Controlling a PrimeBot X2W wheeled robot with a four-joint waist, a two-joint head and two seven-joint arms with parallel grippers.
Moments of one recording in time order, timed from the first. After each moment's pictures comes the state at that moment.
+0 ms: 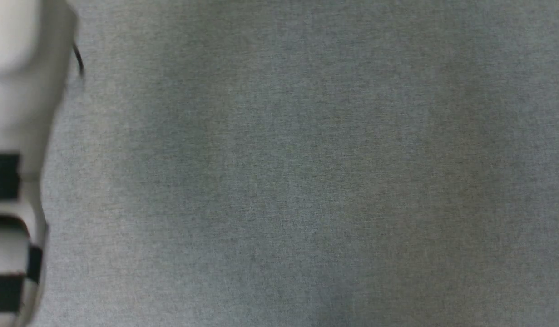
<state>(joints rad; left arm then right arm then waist) -1.41 0.36 -0.50 0.52 -0.18 -0.06 -0.19 -1.32 -0.55 0.44 0.40 0.55 0.13 0.03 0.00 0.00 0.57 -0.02</state>
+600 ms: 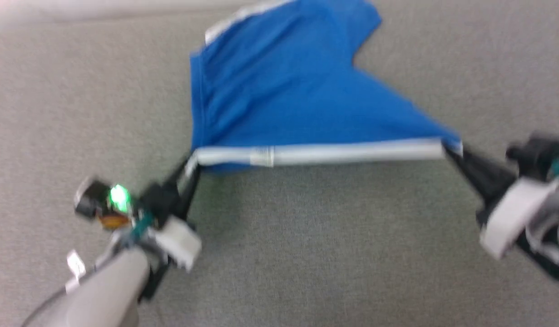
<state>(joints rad) -0.44 0.47 -0.58 0.29 -0.26 0.07 -0.26 -0.49 -0.72 0.61 0.13 0.65 0.13 -0.04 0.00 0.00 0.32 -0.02</state>
